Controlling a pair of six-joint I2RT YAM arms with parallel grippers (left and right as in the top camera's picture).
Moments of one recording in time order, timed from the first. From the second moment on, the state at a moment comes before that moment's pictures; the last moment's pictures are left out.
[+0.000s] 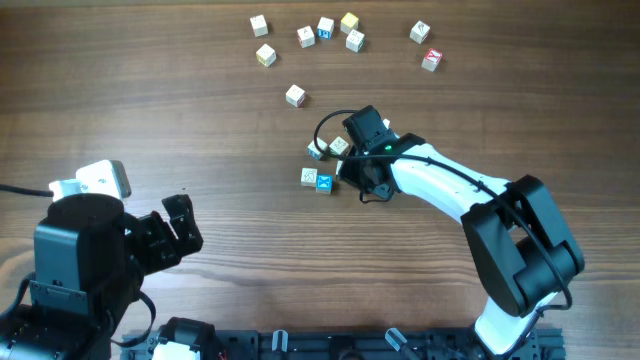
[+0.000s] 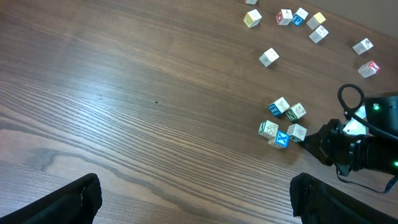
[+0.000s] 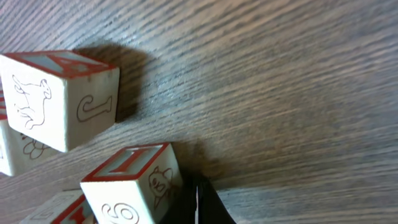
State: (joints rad) left arm -0.22 0.85 1.47 -1.47 -0.20 -0.49; right arm 0.55 1.89 1.11 -0.47 -0.09 1.03
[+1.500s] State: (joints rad) left arm -0.22 0.85 1.47 -1.47 -0.20 -0.49; right arm 0.51 1.89 1.11 -0.47 -0.22 1.13
